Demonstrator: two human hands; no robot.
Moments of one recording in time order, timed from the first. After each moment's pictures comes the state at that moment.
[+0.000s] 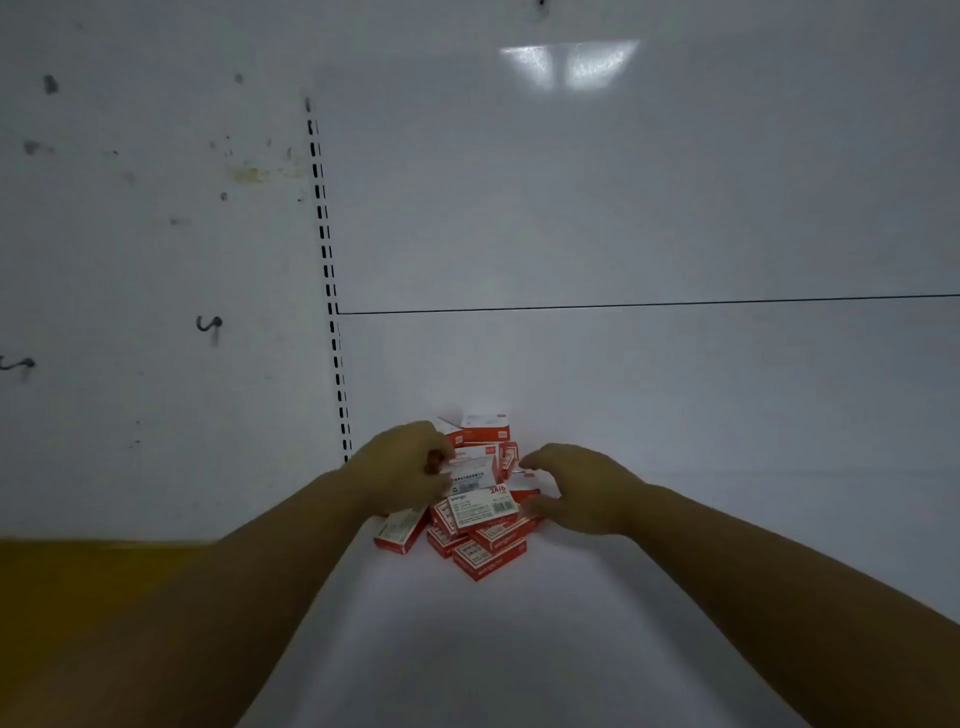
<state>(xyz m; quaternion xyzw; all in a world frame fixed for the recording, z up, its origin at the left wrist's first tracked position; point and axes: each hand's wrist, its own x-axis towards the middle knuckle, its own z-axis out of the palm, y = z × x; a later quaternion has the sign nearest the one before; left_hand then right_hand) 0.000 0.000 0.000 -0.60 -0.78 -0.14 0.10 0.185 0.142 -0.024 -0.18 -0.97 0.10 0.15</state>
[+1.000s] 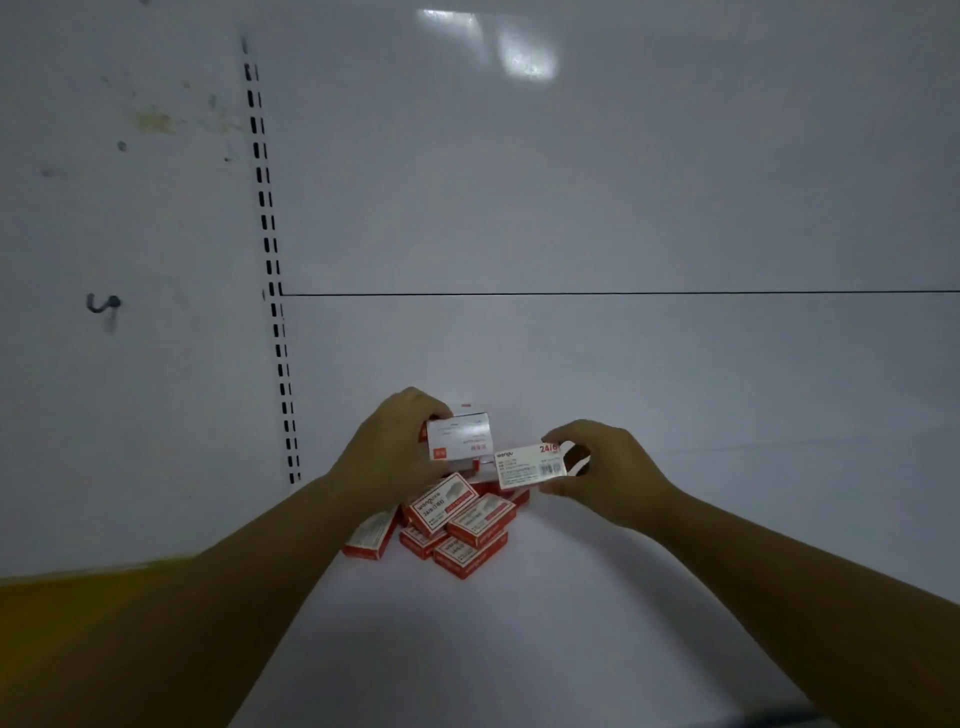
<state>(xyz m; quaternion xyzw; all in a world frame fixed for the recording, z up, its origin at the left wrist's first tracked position) -0.004 0.017 -0.009 -0.64 -0.68 -0.34 0.13 0.218 0.134 -0.029 -0.28 -0.88 0.17 0.33</state>
